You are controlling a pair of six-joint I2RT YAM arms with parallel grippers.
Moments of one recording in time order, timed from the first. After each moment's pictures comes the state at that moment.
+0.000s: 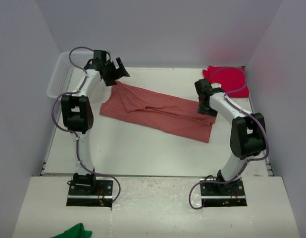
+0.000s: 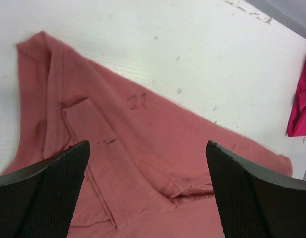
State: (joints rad) left arm -0.07 2.24 2.00 -0.60 0.30 -0.55; right arm 0.25 1.75 1.26 -0.76 0.49 0.57
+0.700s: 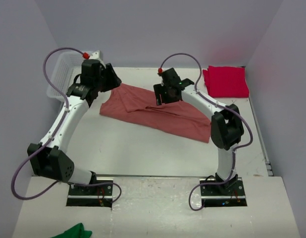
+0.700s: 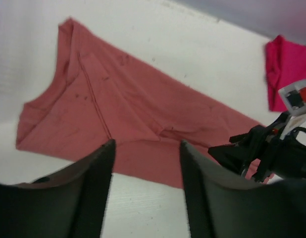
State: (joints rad) left arm -0.22 1.42 1.42 -0.50 0.01 -0.51; right arm 0.54 1.98 1.69 -0.64 0.03 0.27
